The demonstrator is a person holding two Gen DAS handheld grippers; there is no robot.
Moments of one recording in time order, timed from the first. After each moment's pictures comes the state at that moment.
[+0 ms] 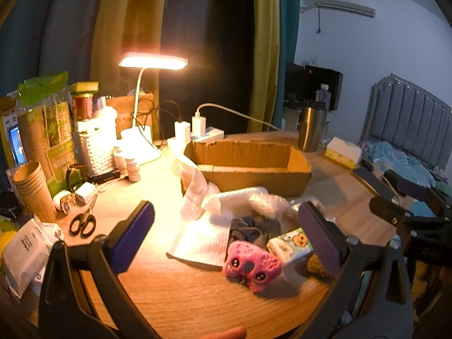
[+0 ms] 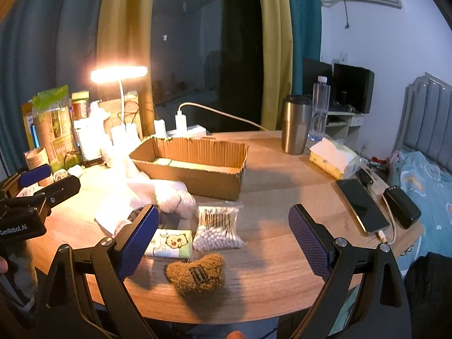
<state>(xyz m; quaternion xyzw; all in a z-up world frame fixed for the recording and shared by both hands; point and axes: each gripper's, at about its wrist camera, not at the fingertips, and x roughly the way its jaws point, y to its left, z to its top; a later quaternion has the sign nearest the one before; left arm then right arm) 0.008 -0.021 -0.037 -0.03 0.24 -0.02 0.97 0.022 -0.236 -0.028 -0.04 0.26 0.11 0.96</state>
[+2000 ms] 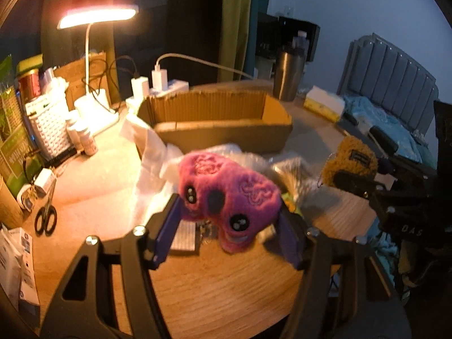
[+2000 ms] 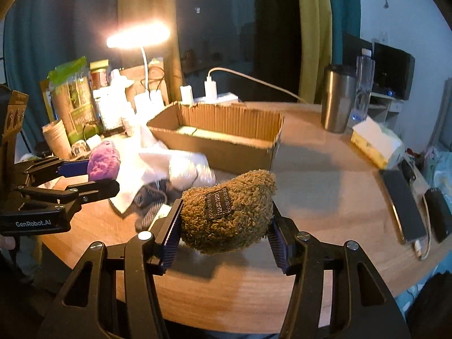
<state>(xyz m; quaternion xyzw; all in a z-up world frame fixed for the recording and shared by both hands) 0.061 -0.044 -0.059 -0.01 0.36 -0.11 0.93 0.071 -0.232 -0.053 -0.05 0.33 0.21 0.92</state>
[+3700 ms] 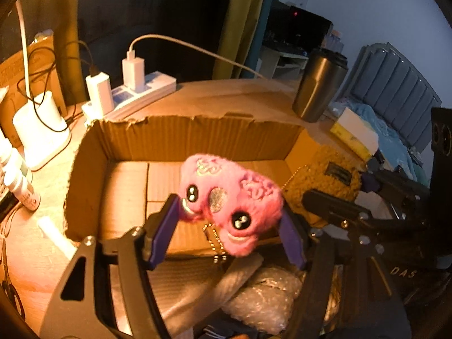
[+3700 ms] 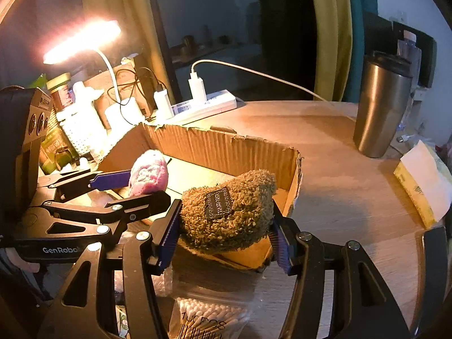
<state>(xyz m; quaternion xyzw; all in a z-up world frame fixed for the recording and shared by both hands) 0.249 -0.054 -0.088 -0.06 0.42 -0.13 0.90 0.245 -0.209 -0.073 -0.02 0.39 0.24 0.89</state>
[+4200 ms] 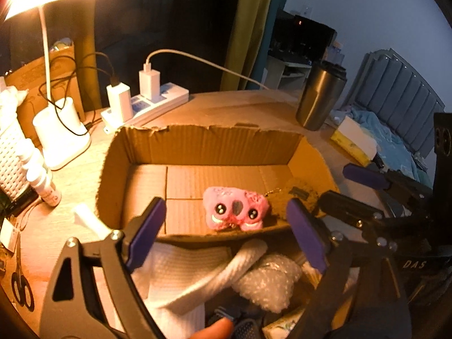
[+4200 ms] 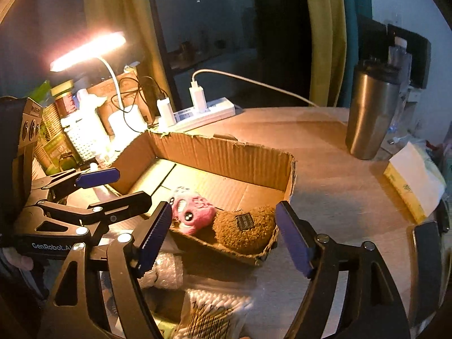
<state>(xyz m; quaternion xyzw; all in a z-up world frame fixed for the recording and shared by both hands) 0.224 -0.042 -0.067 -0.06 0.39 -0.11 0.91 0.223 -0.213 -0.054 -0.02 0.37 0.23 0.90</state>
